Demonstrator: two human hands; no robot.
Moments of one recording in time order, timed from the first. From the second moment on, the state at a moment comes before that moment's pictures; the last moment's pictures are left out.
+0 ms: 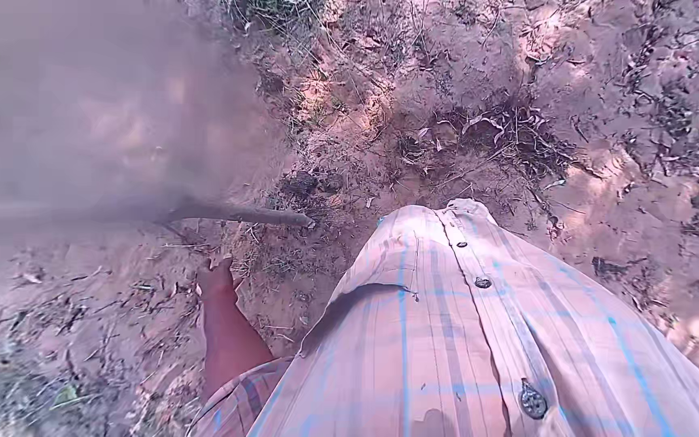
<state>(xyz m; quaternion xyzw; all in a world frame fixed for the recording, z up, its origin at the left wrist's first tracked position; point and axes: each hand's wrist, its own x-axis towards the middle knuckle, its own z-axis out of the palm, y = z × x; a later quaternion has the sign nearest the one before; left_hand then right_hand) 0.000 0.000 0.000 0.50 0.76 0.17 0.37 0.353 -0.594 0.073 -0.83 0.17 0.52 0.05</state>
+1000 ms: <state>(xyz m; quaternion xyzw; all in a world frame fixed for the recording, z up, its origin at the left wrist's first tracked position) 0.300 -0.073 -0.226 0.58 0.50 -0.34 0.54 0.633 -0.316 -0.180 -0.80 -0.16 0.57 -0.13</state>
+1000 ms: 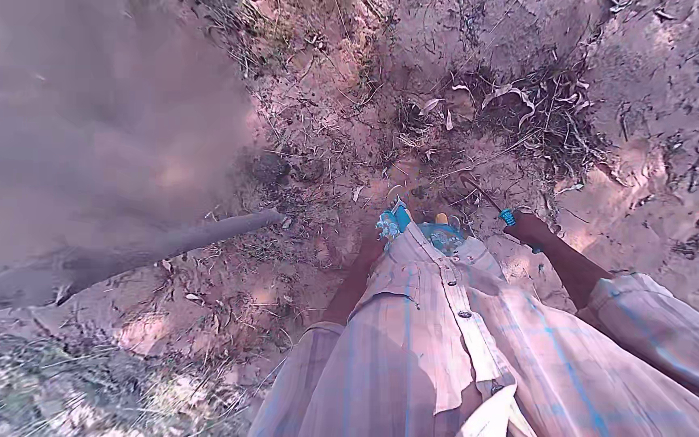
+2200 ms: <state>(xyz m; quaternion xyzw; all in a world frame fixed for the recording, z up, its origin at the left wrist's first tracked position) 0.307 -0.220 -0.345 0.63 0.41 -0.61 0.25 0.852 -0.189 -0.493 -0.90 -0.23 0.37 0.03</state>
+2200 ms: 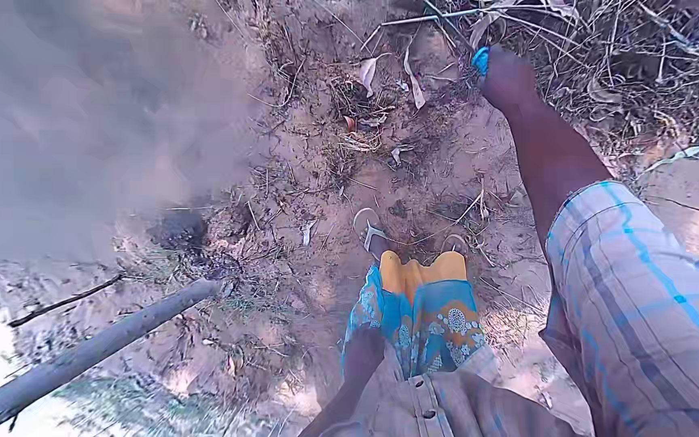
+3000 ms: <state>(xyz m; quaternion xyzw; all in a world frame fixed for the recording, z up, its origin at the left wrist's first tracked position) 0.311 -0.227 -0.345 0.66 0.39 -0.60 0.22 0.932 -0.388 -0.480 -0.93 0.02 0.35 -0.07</state>
